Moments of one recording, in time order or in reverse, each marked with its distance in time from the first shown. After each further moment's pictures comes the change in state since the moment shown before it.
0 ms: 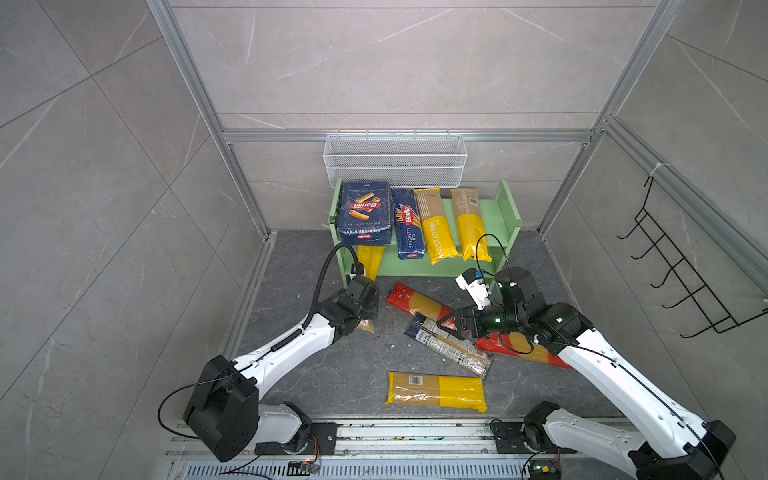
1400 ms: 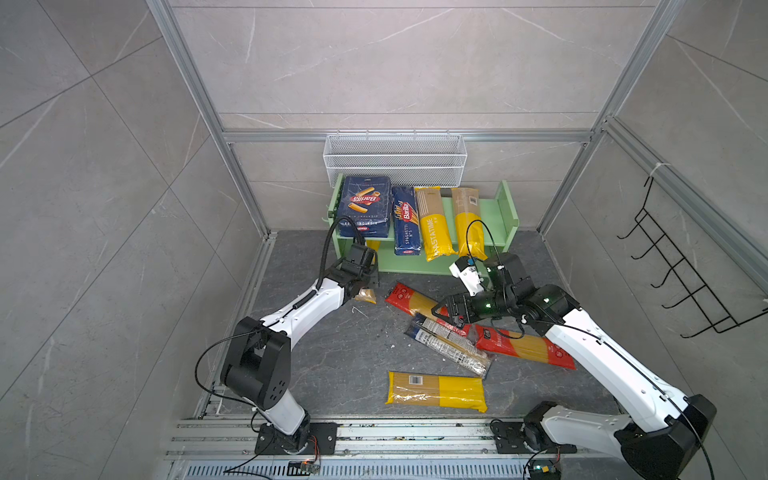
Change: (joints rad) left arm 0.151 0.267 0.281 0.009 0.114 0.087; right arm -0.002 0.136 0.145 -0.048 0.057 -0.019
